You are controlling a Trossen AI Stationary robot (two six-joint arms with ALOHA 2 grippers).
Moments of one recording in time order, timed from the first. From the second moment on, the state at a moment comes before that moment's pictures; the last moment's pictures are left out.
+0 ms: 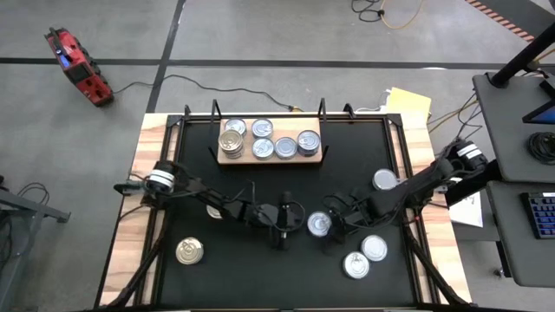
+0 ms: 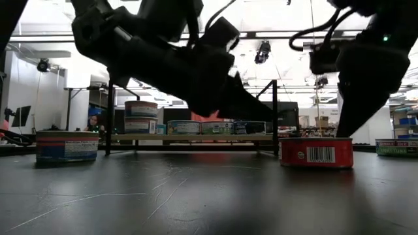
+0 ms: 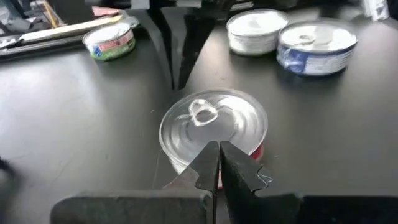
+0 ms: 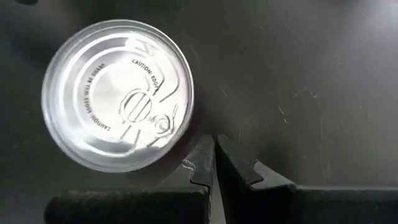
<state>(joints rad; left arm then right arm) -0.24 2.04 0.99 0.68 -0.23 0.06 0.41 1.49 0.78 -0.56 0.31 0.96</state>
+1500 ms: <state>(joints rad) -0.28 2.07 0.99 0.59 -0.20 0.02 0.41 1.43 0.78 -0.38 0.21 1.00</state>
